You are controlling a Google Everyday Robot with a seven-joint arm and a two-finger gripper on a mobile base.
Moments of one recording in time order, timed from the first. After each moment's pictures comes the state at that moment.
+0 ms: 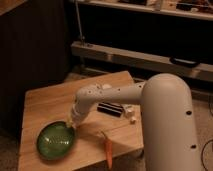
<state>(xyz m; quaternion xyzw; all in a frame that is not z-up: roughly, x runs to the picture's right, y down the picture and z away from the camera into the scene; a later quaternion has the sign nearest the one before) -0.185 0.189 0.826 -0.01 -0.44 -0.74 0.51</state>
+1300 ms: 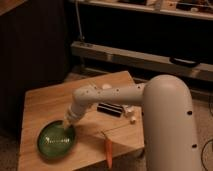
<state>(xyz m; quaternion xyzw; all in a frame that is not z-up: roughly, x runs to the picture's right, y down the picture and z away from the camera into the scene) -0.215 0.196 0.801 0.03 -0.47 -0.76 0.45</state>
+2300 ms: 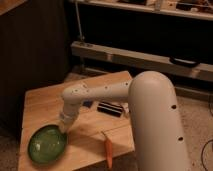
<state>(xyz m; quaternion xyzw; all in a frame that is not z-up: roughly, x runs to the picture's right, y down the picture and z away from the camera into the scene) -0.229 0.212 0.786 0.00 -0.49 -0.77 0.40</state>
